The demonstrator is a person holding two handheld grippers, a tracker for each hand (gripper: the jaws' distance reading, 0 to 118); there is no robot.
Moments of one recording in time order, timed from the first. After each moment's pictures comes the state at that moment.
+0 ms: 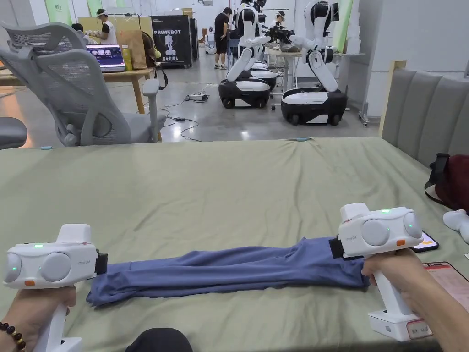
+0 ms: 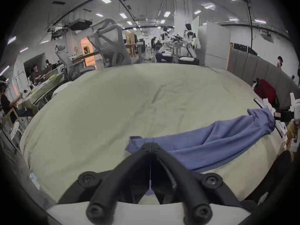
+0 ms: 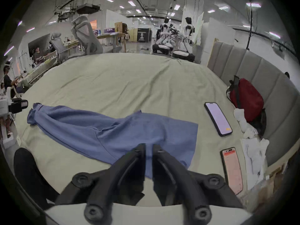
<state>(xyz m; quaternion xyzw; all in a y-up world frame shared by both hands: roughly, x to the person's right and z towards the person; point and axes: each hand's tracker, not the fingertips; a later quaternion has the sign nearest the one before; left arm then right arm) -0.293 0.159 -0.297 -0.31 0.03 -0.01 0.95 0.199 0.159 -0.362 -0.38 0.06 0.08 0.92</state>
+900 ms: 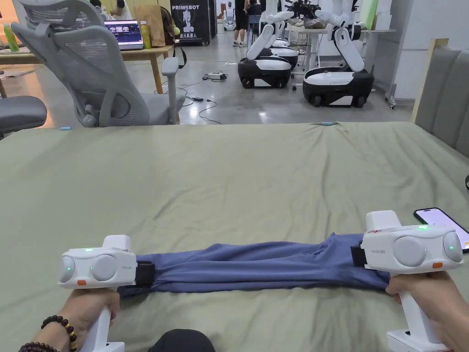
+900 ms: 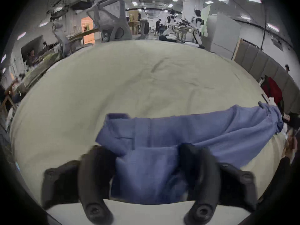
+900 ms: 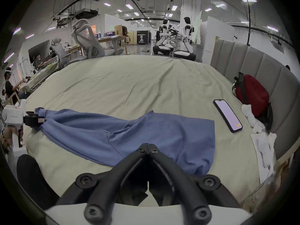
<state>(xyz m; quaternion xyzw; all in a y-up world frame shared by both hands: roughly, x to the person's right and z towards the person) -0.293 0.090 -0.353 -0.40 0.02 0.01 0.92 0.176 0.138 -0.363 -0.37 0.07 0.05 0.93</state>
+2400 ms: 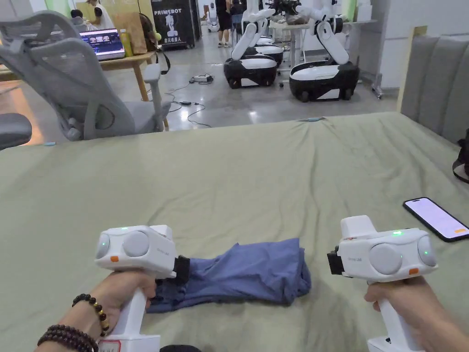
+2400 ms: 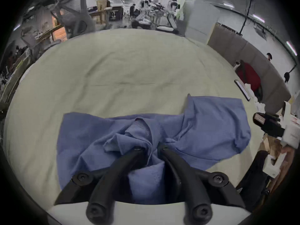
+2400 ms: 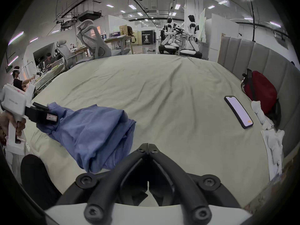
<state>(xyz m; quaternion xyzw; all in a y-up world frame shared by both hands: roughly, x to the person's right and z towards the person) -0.207 0.127 -0.390 -0.47 -0.11 0.03 0.88 0.167 0.126 -0.358 -0.37 0.10 0.03 0.92</state>
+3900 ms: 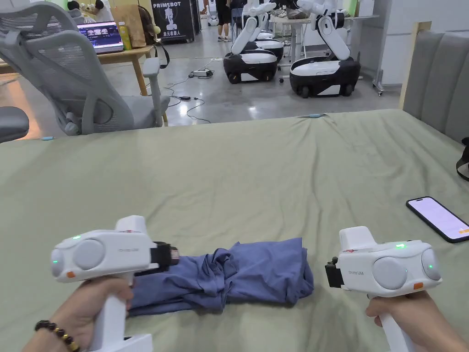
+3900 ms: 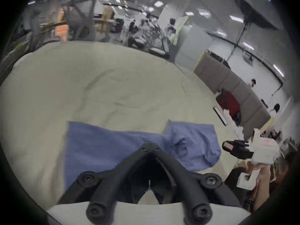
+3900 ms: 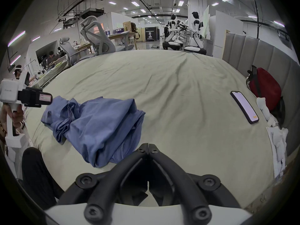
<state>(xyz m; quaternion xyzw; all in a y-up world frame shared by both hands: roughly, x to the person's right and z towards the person) -0.271 0.152 -0.362 -0.36 -0.14 0.15 0.91 0.155 0.116 -0.353 -0.39 0.12 0.03 0.91</state>
